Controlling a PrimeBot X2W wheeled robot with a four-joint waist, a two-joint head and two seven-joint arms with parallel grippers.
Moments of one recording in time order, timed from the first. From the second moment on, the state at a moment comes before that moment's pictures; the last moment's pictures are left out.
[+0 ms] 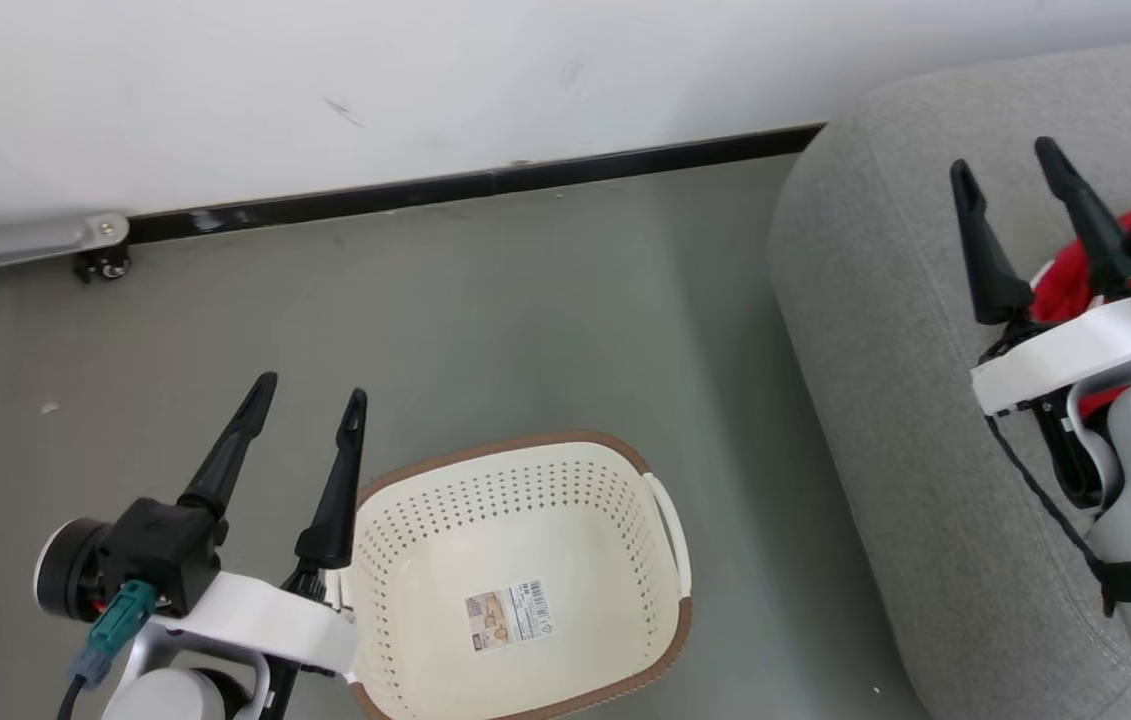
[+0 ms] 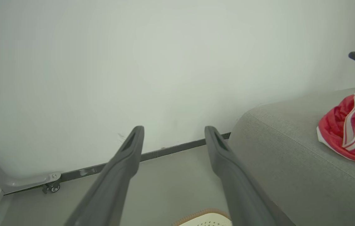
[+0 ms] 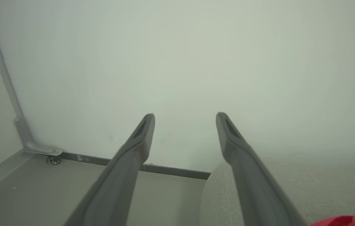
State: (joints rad) left arm -0.21 0.39 -0.42 0.01 -0.44 0.22 -0.21; right arm -0.62 -0.31 0.20 0.60 0.31 0.12 -0.25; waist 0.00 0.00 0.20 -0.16
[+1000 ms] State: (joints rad) left arm -0.14 0.32 -0.36 0.09 -0.48 0.27 -0.24; right arm -0.39 -0.16 0.21 0.52 0.31 0.12 -0.25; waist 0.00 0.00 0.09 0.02
